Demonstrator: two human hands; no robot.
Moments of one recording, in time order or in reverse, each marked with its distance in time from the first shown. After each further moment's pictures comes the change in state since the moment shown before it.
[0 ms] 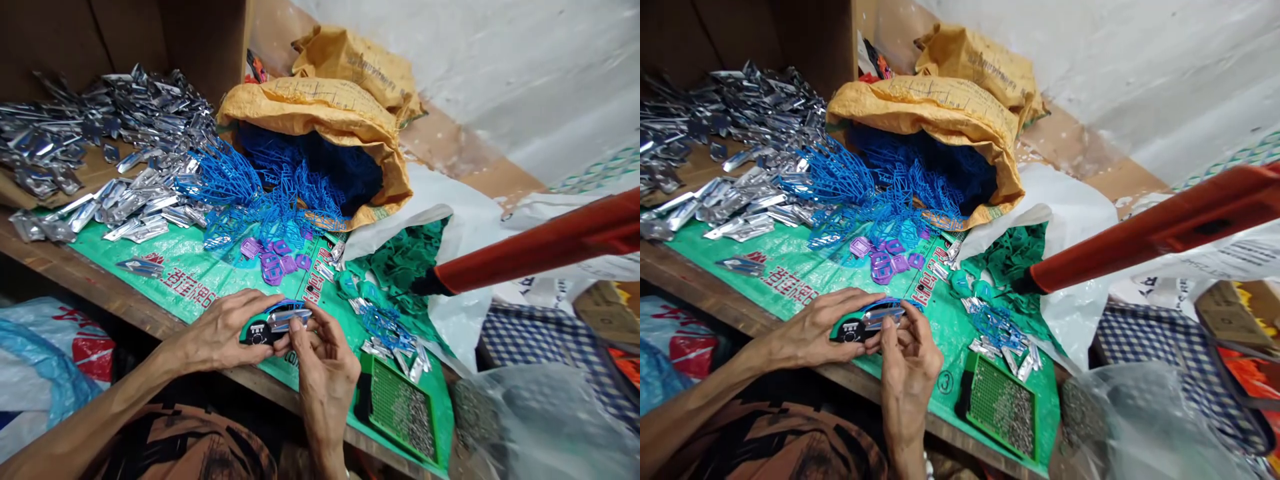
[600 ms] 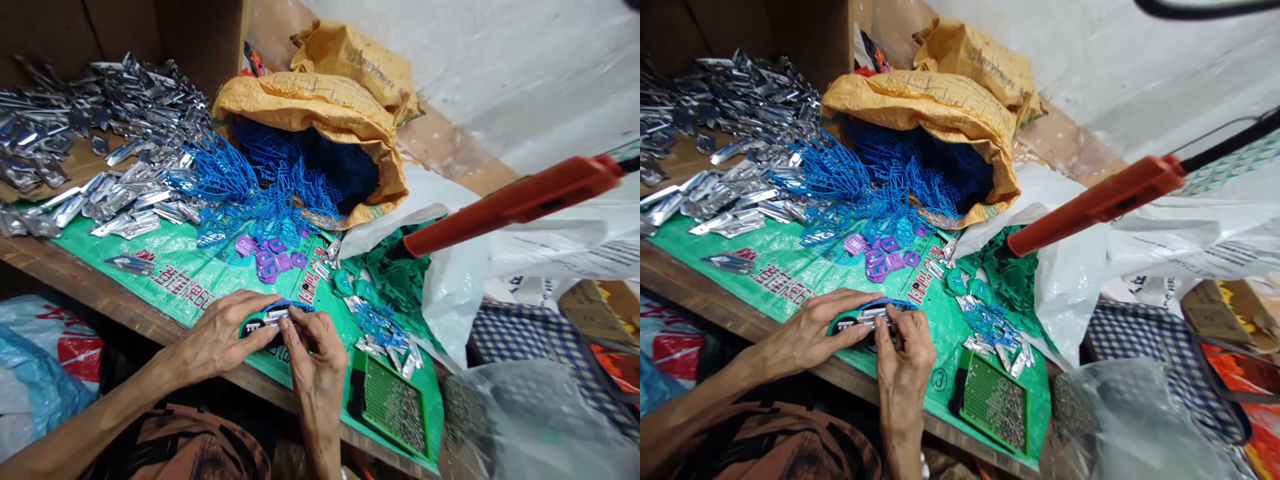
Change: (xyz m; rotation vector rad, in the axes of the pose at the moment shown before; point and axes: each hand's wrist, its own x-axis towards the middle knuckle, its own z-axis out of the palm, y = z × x) left_hand 0.004 0.016 0.003 -0.018 0.066 -0.091; right_hand 0.009 0.008 -0.016 -0.467 -0.052 -0.399
